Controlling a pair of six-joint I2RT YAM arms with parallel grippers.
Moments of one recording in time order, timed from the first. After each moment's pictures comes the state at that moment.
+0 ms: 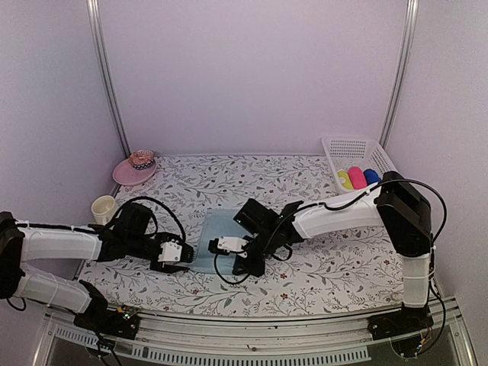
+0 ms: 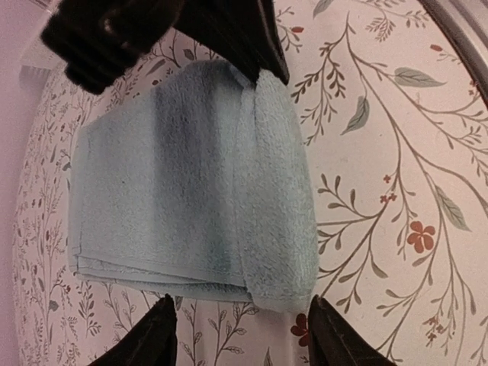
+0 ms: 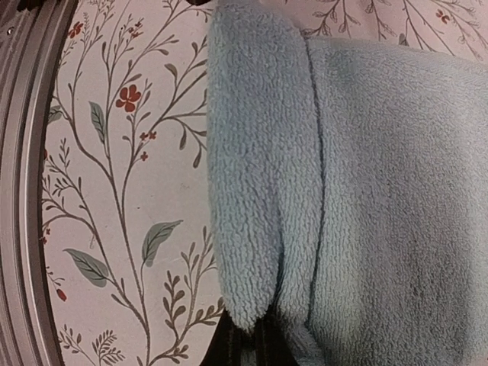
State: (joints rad) left arm -0.56 1.23 0.42 -0.03 0.46 1.11; right arm 1.08 2.06 1.37 -0.37 -0.29 -0.34
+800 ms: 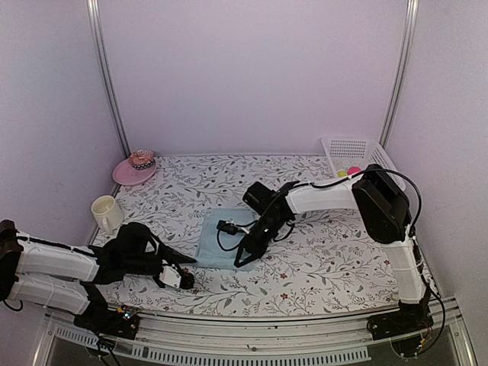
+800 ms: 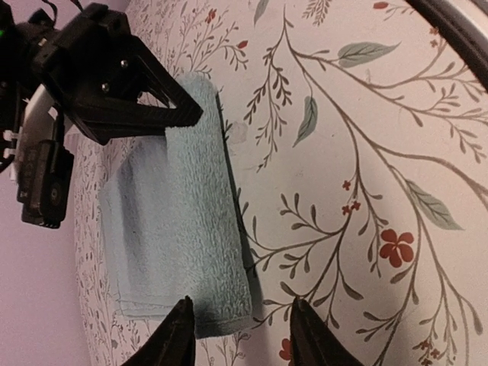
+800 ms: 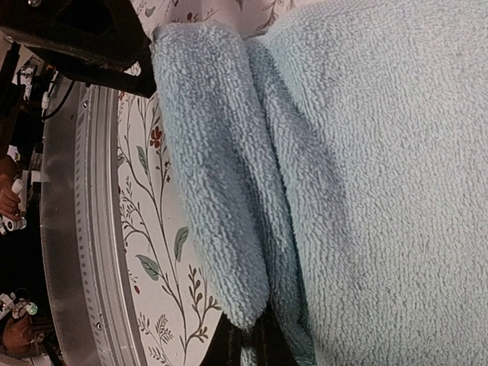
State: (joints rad) left arm -0.71 1.14 0.20 0.27 0.35 1.27; right arm 0.89 2.26 1.63 -0.65 -0.78 -0.21
